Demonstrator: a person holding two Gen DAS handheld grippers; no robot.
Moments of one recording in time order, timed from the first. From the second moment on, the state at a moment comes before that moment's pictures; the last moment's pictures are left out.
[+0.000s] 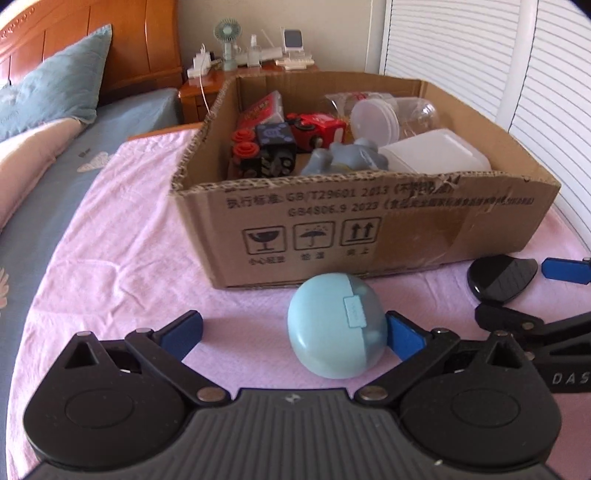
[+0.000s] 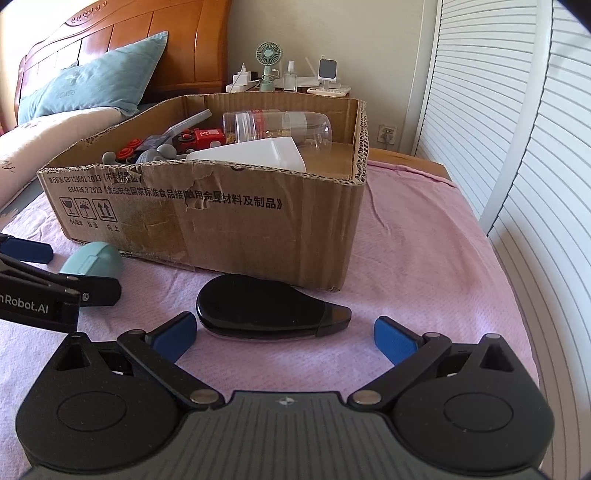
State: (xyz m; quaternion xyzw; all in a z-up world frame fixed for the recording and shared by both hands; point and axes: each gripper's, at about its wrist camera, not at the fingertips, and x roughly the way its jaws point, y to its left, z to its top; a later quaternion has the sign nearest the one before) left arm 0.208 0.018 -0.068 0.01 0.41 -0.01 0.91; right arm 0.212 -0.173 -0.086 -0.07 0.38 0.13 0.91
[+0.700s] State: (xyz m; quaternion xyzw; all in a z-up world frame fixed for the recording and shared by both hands) left arm 0.198 0.016 -0.066 0.00 0.39 -0.02 0.92; right arm 0.212 -0.171 -0.087 -0.07 0.38 0.11 0.92
